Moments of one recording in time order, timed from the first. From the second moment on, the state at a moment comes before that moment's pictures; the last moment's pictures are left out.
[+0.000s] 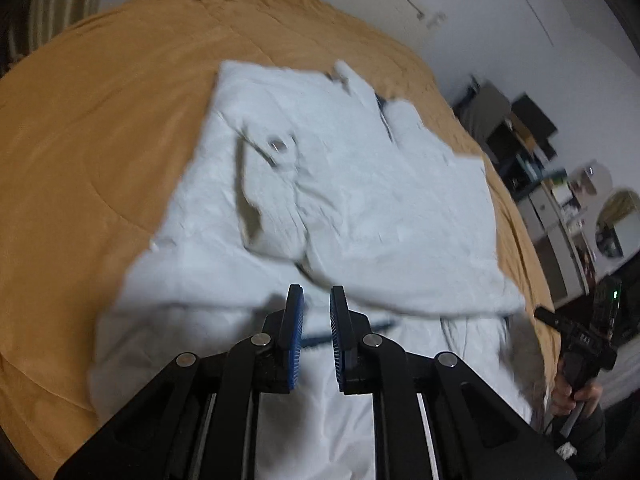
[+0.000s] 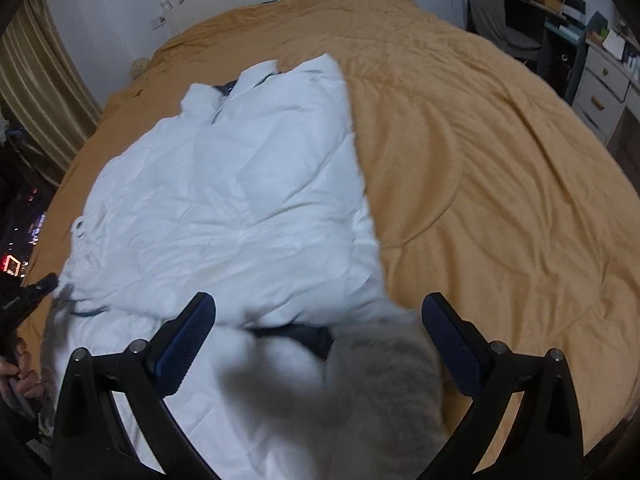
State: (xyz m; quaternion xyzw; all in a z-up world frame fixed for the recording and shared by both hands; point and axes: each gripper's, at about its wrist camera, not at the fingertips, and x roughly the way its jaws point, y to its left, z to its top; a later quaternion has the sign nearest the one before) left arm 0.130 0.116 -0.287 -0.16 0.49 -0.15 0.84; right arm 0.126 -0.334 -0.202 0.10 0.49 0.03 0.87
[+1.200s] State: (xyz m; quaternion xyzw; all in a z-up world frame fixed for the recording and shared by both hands) left arm 0.107 0.243 -0.331 -0.36 0.51 -0.20 0.76; right arm 0.114 -0.400 -0.282 0.27 0.62 0.18 0.72
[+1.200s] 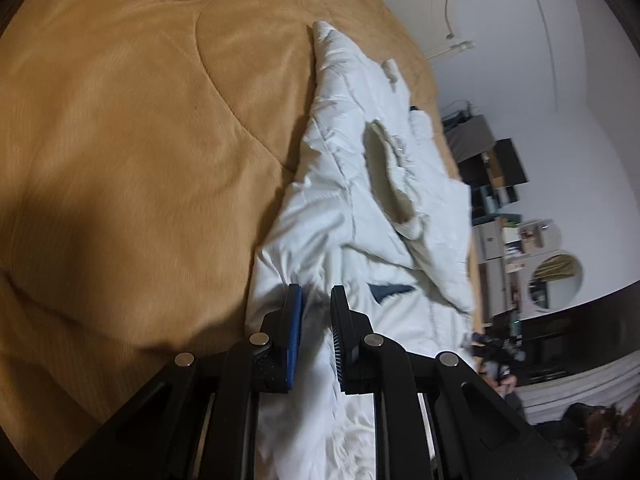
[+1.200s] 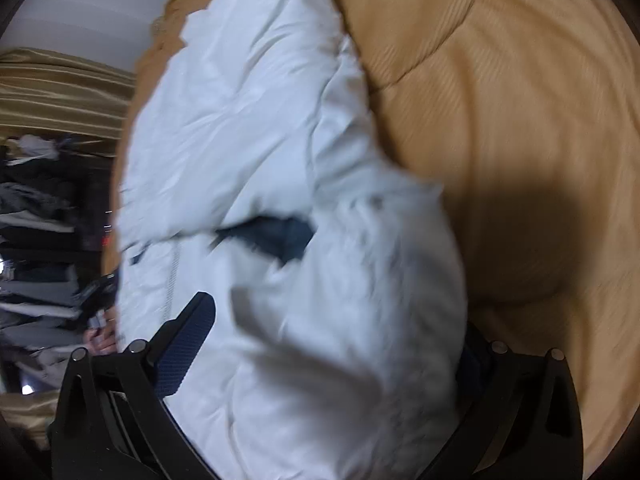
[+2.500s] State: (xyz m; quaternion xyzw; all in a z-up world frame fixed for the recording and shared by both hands) left arm 0.090 0.161 -0.325 -0.17 0.64 -0.17 0.73; right arm 0.064 -0.390 -0.257 0.20 0.62 0.17 0.74
